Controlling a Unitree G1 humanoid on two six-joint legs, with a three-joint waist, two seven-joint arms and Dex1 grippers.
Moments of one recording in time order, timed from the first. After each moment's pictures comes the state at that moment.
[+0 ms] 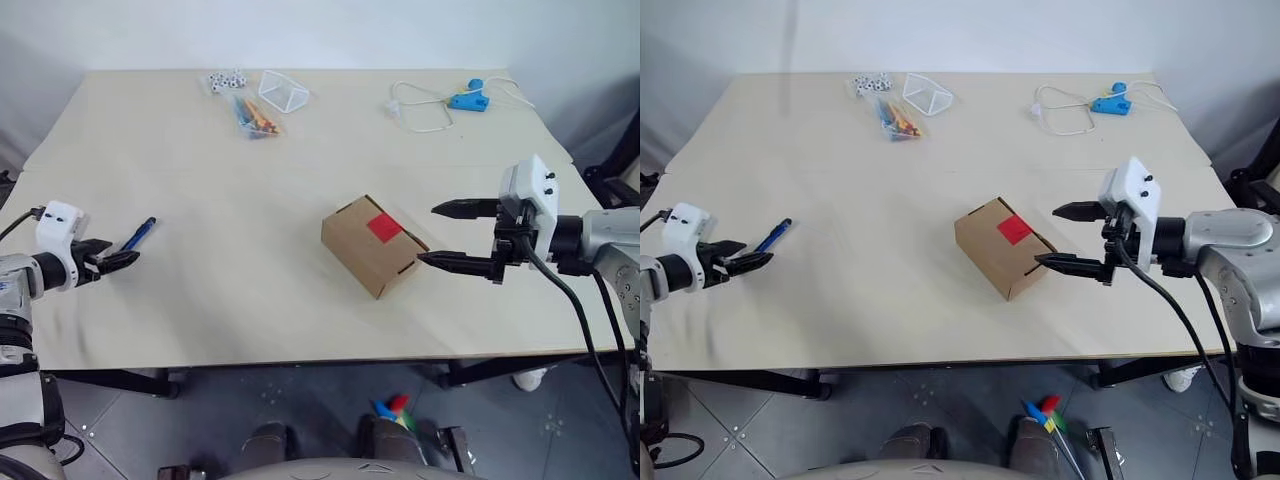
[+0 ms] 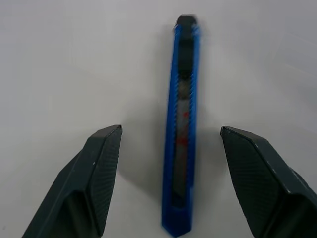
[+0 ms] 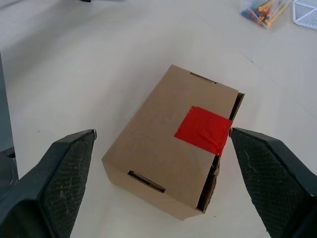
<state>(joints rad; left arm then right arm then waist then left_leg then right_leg) -0.73 0.95 0.17 0.99 -0.11 0.26 -0.87 -0.54 -0.93 -0.12 -0.25 0.56 0.71 1.10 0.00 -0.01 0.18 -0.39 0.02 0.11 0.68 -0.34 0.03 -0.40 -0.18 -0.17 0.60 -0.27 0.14</state>
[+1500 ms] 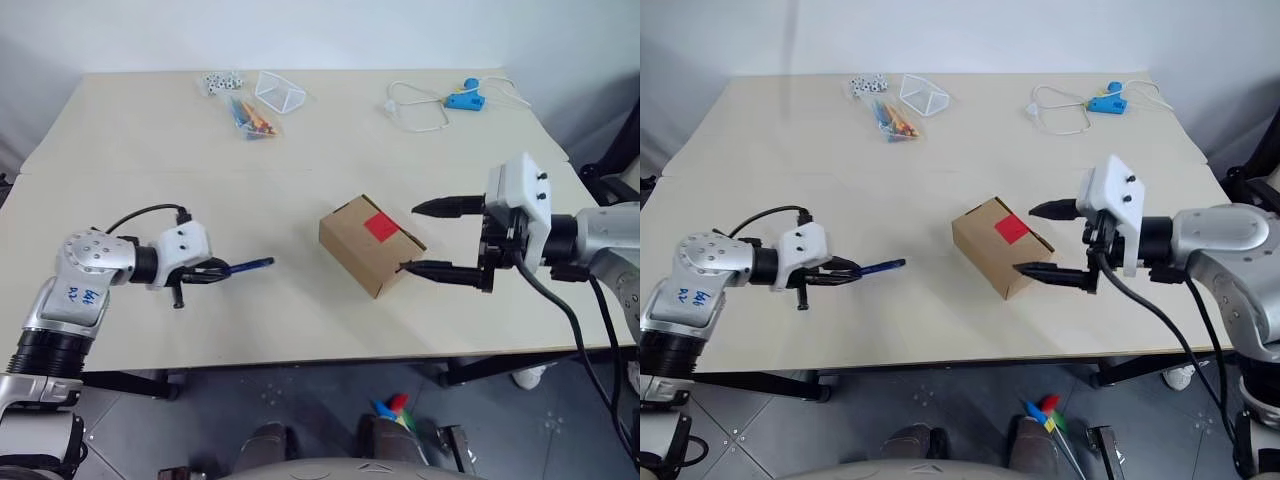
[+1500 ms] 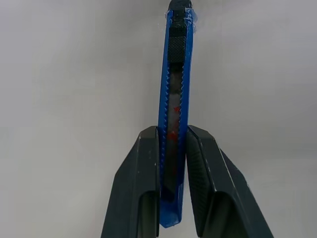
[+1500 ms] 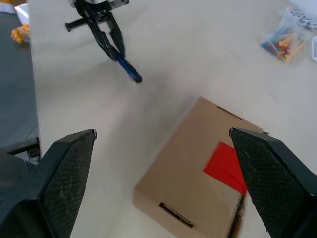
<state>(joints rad) -0.50 0.86 -0.09 0.13 -0.07 0.13 -1.16 -0.51 -0.93 -0.11 -0.49 0.66 0.79 1.02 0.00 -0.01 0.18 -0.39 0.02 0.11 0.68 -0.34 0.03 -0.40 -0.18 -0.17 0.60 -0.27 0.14</state>
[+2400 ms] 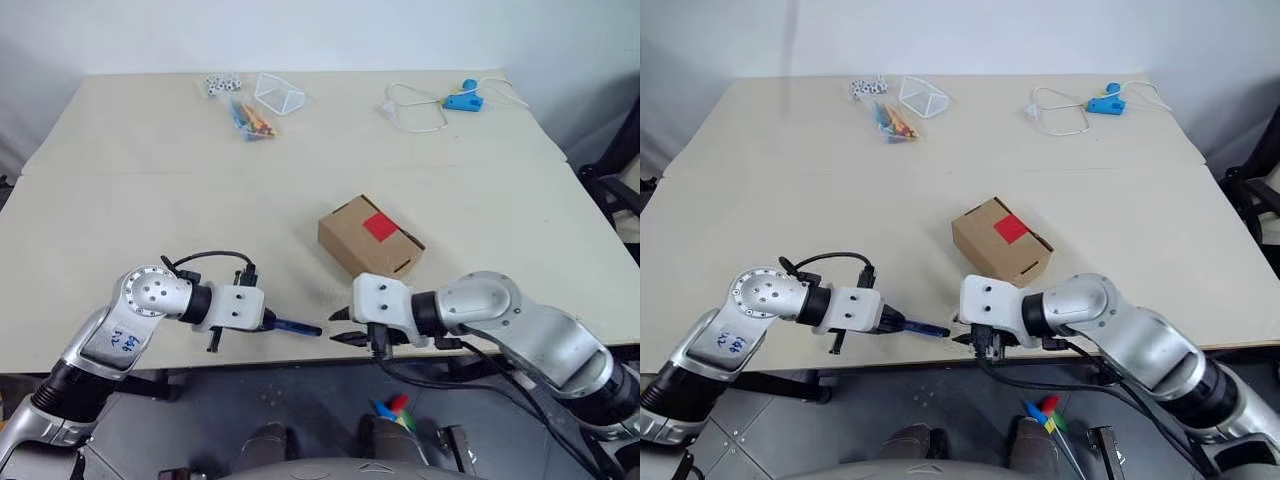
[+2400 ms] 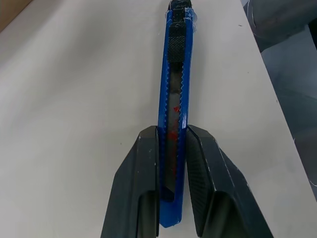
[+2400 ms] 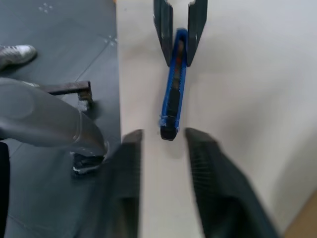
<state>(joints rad) -0.36 0.85 -0.24 -0.20 0.01 0.13 -1.16 -0.60 -0.78 0.49 -0.65 0.37 0.85 0.85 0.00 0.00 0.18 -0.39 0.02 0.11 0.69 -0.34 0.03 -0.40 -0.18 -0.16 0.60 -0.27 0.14</state>
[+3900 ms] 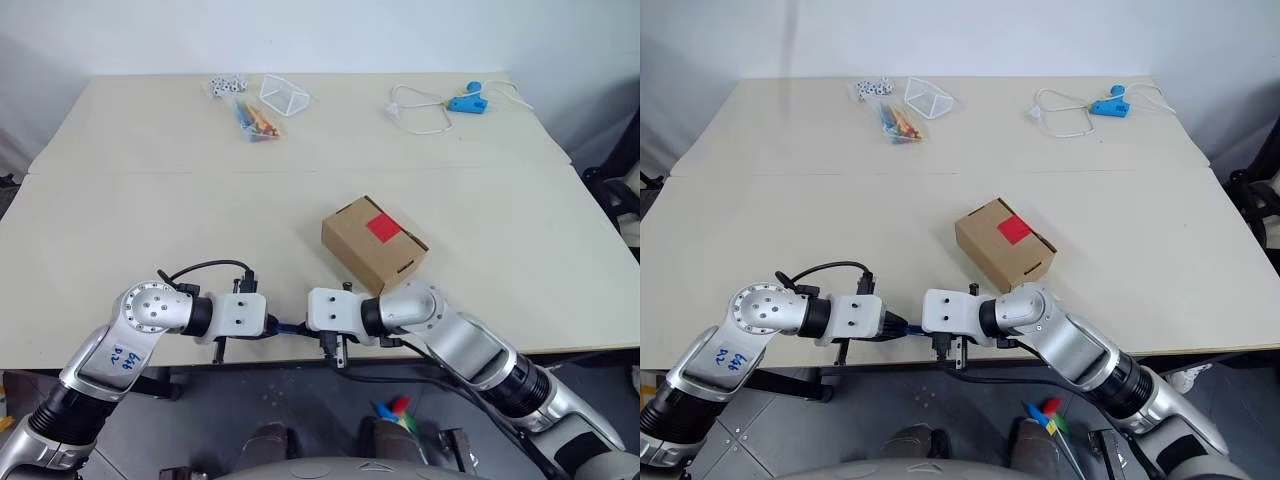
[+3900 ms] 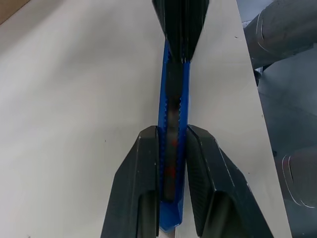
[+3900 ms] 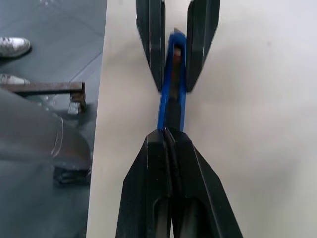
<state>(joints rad) -0.28 0.83 -0.21 -0.30 0.00 0.22 -1.10 -0.60 -0.48 0.65 -0.35 0.06 0.65 0.89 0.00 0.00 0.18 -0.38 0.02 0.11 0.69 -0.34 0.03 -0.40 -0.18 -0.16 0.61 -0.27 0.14</state>
